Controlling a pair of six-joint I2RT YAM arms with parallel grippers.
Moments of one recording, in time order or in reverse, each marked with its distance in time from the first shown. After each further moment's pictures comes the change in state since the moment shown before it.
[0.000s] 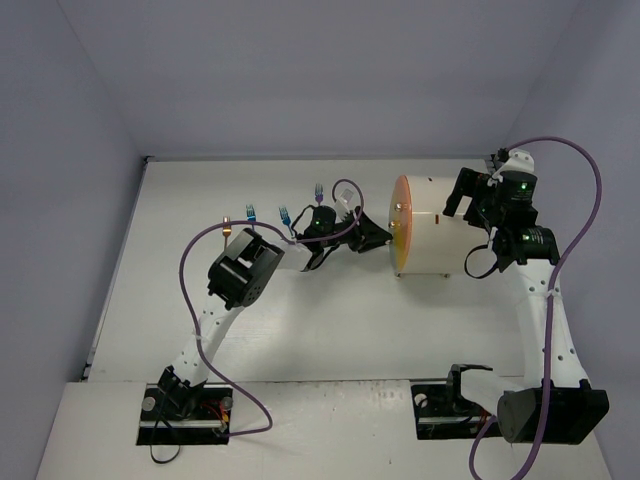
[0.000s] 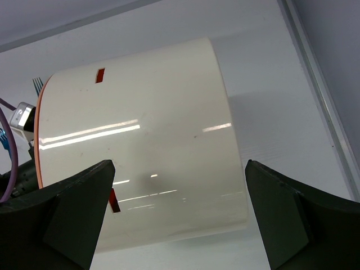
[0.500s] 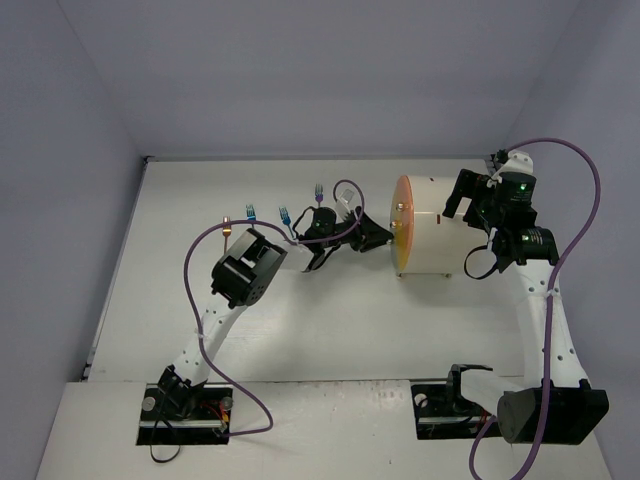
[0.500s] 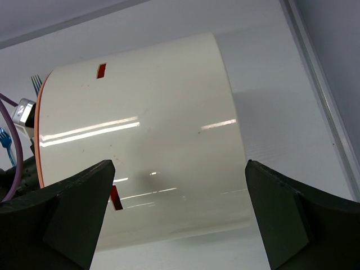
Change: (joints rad) left arm 0.000 0.040 0.024 0.066 0.006 -0.035; right arm 0.000 -0.003 -0.012 -0.001 -0.001 0.000
